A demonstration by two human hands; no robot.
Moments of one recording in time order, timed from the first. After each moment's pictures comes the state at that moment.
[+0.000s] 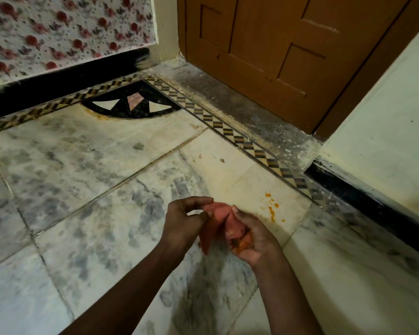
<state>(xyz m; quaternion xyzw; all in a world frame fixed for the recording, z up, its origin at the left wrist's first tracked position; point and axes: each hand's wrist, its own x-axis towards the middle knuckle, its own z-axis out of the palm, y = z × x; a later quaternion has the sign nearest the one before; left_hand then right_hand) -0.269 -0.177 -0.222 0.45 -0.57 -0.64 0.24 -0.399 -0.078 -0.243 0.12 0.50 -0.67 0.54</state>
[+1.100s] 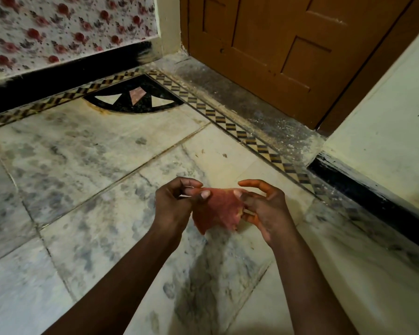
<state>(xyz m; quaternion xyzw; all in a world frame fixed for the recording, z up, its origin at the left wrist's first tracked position) -0.262 -0.194 -0.210 0.45 -0.50 -0.67 0.32 -0.423 -0.085 -0.203 -0.10 0.68 -0.61 0.41</state>
